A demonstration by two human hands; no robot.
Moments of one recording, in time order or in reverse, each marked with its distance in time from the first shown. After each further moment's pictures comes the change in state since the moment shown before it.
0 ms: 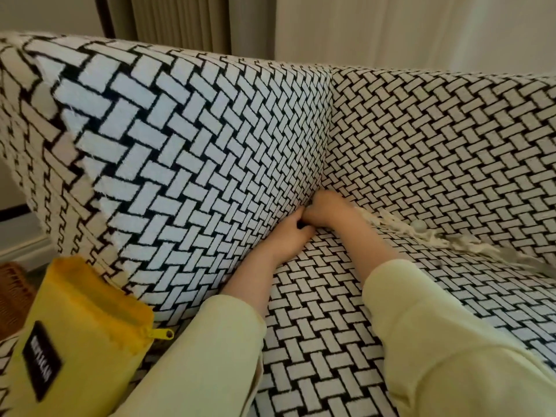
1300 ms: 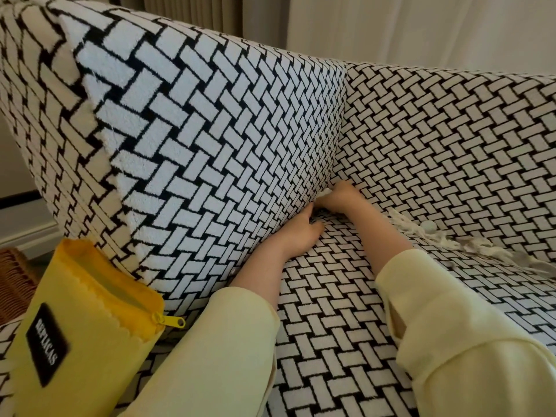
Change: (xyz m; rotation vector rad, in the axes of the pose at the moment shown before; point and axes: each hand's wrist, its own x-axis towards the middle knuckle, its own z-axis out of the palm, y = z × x) left_hand -0.001 0.001 0.000 0.072 -0.037 -0.043; right_hand 0.019 0.007 -0.005 0.324 0.023 0.174
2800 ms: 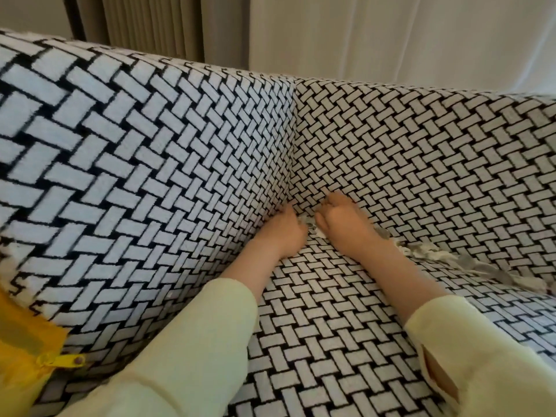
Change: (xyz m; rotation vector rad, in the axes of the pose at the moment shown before) left_hand 0.038 0.031 0.030 0.410 0.149 0.064; right_hand -0.031 0.079 -0.032 -0.576 0.417 -0.656
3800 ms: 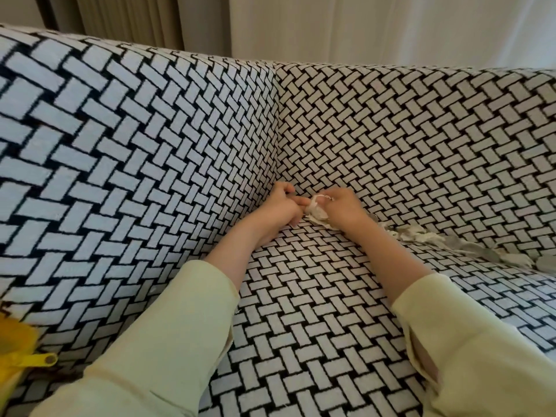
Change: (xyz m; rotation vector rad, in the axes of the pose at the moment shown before) left_hand 0.011 0.013 -0.006 -0.879 -0.152 -0.013; right_hand 0.000 0.001 -0.014 0.863 -0.135 0.670
